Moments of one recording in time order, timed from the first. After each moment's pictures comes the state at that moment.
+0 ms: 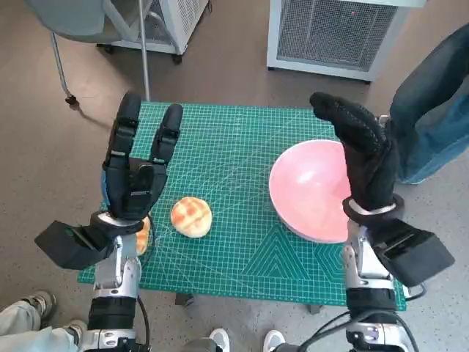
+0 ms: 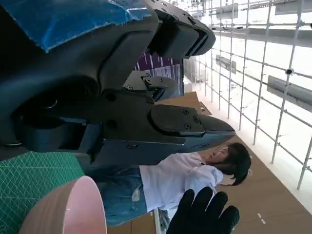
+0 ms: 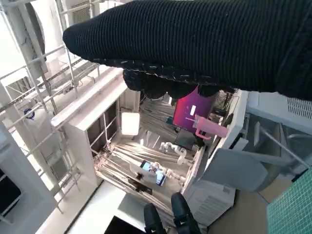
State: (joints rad) left arm -0.39 0.15 0.21 0.36 -0.37 -0.51 -0.51; right arm -0.57 -0.11 -0.11 0.42 0.23 -0.74 0.36
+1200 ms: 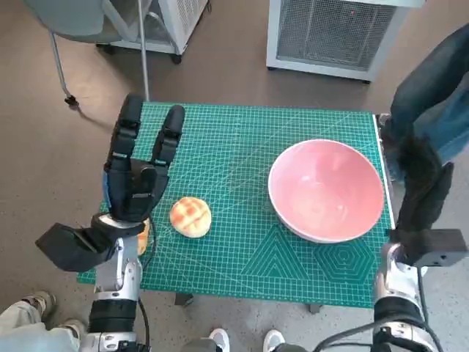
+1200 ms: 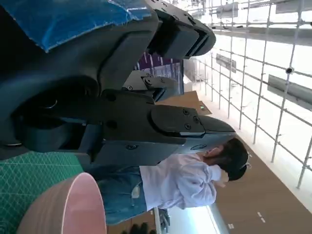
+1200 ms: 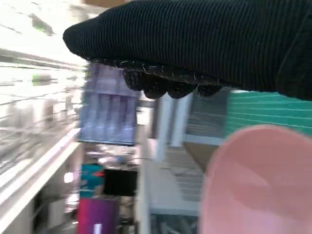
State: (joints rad) left arm -0.37 0.14 0.20 0.33 -0.36 -0.49 -0.49; right arm -0.58 -0.21 -0.33 1.10 0.13 -0.86 0.00
